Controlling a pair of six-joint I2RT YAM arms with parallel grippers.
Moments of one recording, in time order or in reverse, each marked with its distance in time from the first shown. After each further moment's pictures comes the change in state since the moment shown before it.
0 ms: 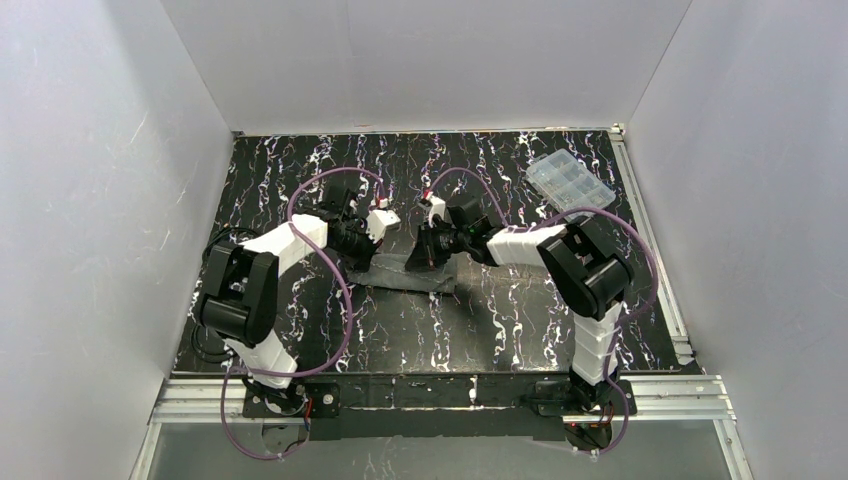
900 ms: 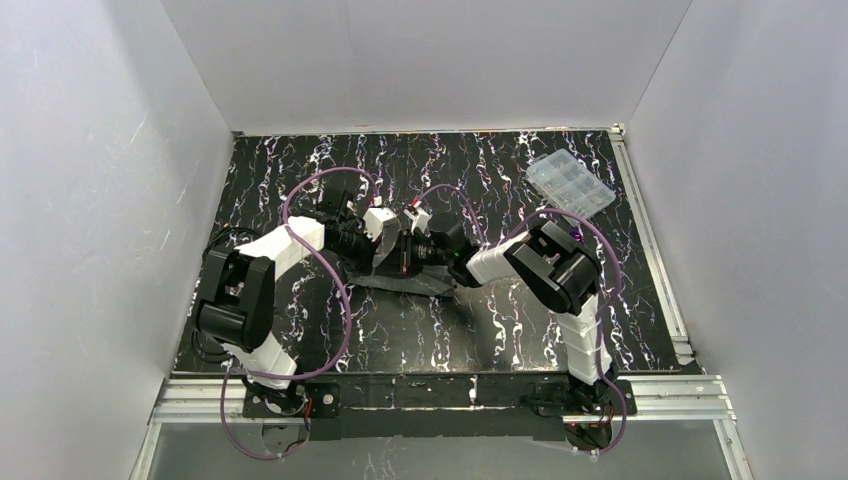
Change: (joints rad) left arm 0.005 -0.039 -0.027 0.004 0.056 -0.135; right arm 0.128 0.121 -0.051 0.495 0.097 0.443
